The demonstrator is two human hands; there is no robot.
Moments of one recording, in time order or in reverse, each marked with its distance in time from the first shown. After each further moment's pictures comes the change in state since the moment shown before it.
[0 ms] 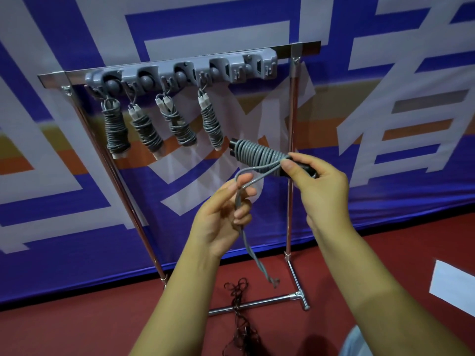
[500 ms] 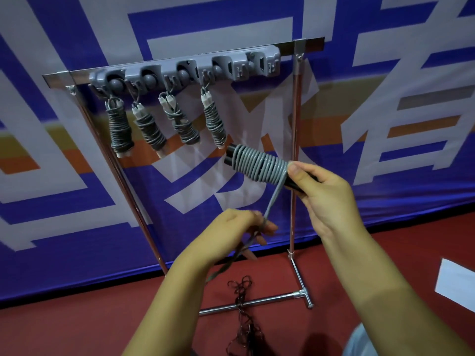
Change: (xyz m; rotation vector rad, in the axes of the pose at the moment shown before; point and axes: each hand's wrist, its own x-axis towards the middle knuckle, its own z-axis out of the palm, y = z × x) left_hand -0.024 0.005 0.004 0.973 0.010 -0.247; right_hand -0.007 -0.002 -0.005 0.242 -0.108 0.241
